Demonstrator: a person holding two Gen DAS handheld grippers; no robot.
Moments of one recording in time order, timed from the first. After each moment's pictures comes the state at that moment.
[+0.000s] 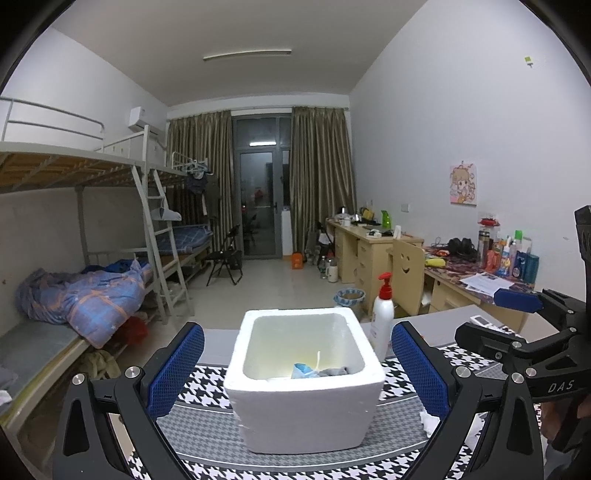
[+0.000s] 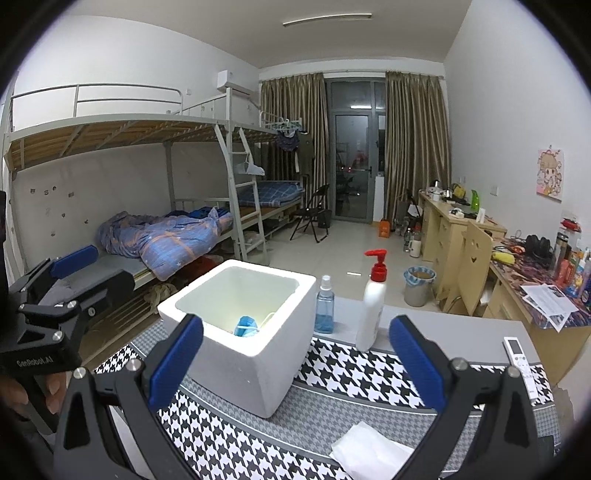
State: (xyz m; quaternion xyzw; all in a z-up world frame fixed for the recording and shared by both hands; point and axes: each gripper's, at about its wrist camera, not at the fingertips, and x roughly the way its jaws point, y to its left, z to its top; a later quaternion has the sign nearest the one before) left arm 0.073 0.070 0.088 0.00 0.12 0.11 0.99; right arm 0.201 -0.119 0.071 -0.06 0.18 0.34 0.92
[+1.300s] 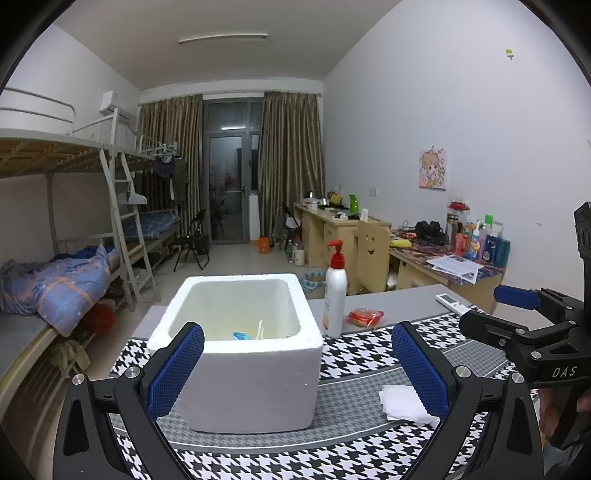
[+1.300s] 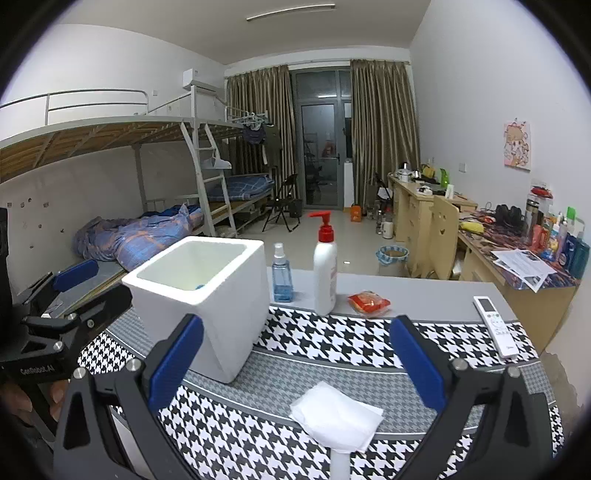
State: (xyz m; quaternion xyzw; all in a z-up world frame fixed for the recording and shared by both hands) left arm 0.085 0.042 0.055 -0.01 0.15 0.04 0.99; right arm 0.201 -0.178 0.040 -0.04 0.20 0.29 0.94
